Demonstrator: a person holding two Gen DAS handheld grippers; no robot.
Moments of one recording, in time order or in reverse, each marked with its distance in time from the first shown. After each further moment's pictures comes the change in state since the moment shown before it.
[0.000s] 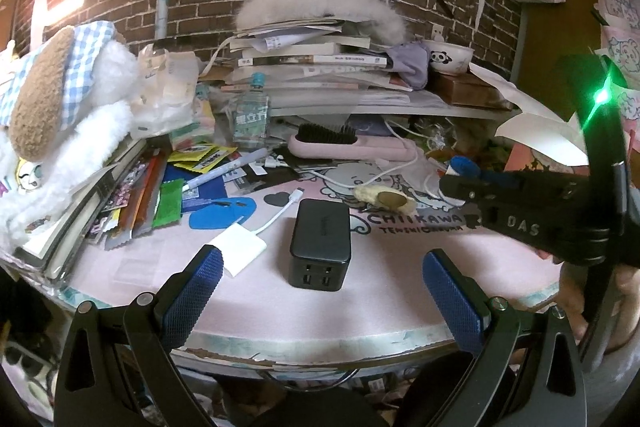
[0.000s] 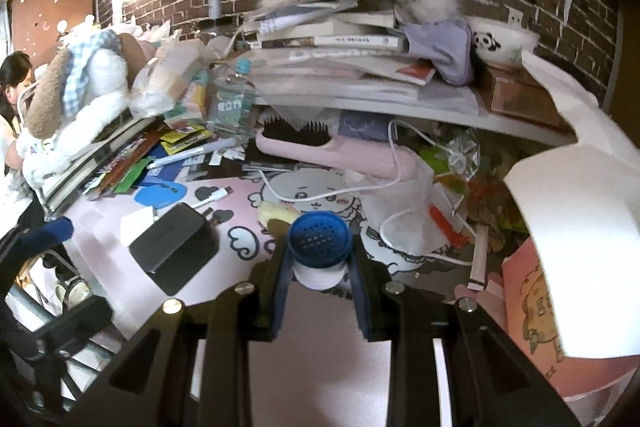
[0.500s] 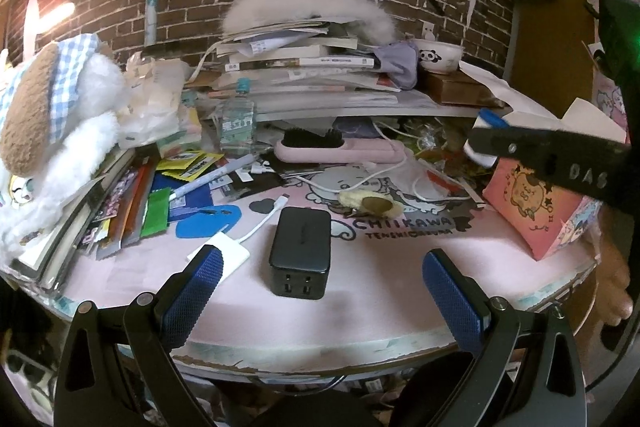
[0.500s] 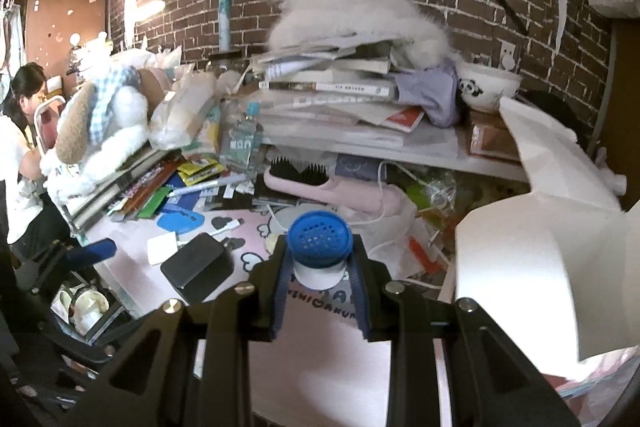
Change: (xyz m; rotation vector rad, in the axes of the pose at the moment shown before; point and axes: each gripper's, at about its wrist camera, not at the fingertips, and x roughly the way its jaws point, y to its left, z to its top) left arm 0.002 -0.015 0.006 0.026 0.004 -0.012; right arm -0.052 -0.009 0.020 -0.014 -0.081 0.014
